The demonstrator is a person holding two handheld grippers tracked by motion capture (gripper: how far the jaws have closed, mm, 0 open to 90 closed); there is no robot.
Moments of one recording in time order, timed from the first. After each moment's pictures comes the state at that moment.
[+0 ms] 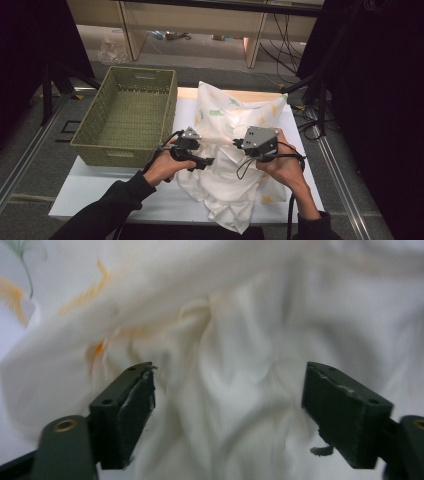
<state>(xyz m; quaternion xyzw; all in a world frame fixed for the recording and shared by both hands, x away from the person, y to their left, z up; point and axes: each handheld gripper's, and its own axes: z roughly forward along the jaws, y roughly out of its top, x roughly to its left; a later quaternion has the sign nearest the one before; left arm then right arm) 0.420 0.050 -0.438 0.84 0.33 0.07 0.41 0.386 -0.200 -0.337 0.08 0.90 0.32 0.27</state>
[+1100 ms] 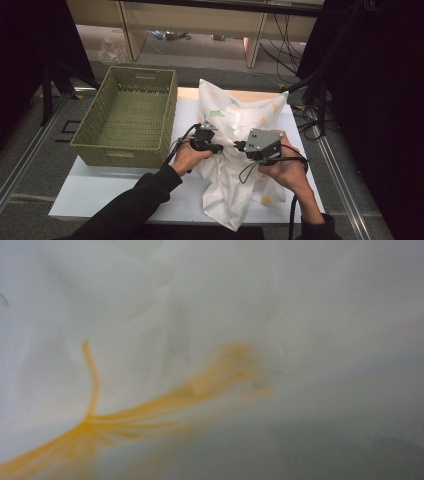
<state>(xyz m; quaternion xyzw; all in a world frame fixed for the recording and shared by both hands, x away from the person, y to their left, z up) 0.474 -0.006 -0.463 0.81 0.37 0.06 0.45 0.376 -0.202 -0.334 0.07 0.90 0.33 0.27</state>
